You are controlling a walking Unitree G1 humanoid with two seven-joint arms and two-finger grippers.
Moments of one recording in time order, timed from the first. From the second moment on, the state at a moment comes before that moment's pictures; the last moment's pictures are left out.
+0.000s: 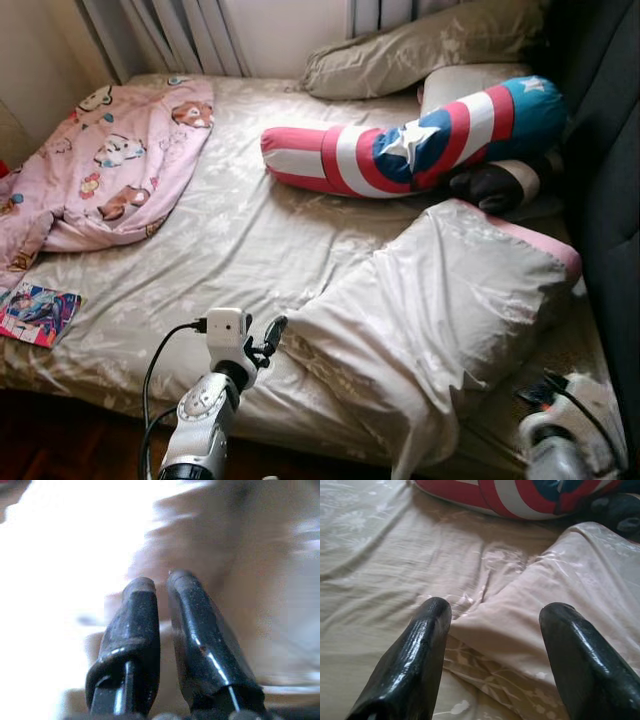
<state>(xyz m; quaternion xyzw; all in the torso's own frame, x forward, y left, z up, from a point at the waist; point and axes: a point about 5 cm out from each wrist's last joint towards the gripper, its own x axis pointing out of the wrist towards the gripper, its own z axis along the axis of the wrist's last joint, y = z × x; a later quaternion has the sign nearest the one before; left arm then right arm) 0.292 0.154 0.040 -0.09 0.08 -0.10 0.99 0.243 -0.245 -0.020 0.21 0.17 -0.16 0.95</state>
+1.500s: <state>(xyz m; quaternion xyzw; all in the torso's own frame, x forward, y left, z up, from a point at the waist) 0.283 0.154 0.032 -0.09 0.08 -0.10 0.99 0.261 -0.217 -0.025 0.18 0.25 -0.15 0.94</state>
